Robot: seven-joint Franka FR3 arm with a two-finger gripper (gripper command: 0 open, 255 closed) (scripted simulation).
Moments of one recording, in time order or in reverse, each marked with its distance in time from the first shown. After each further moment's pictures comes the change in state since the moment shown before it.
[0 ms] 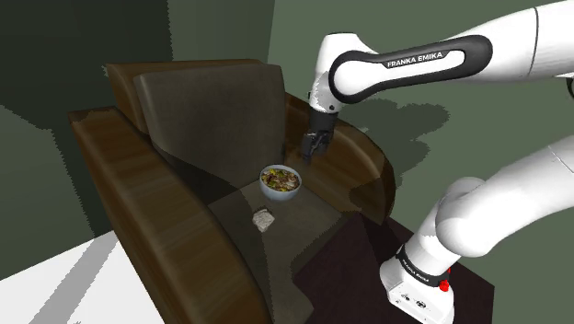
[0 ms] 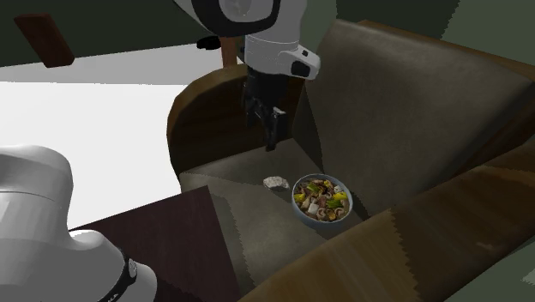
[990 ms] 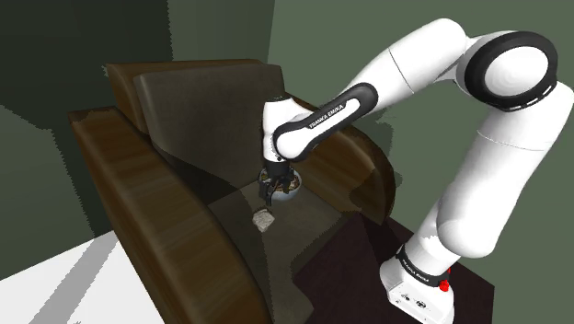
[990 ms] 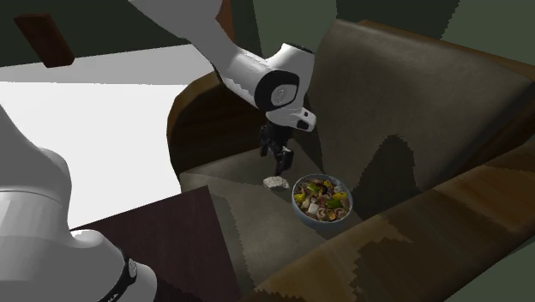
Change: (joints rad) arm 0.041 0.547 0.092 0.118 -0.103 0.335 0.217
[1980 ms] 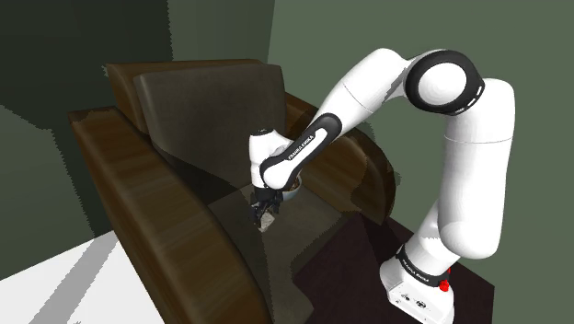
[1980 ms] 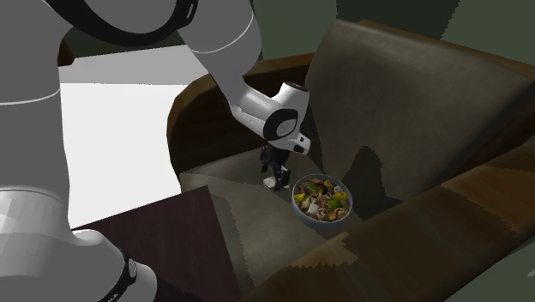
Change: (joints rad) arm 0.050 0.282 -0.024 0.086 -0.081 0.157 0.094
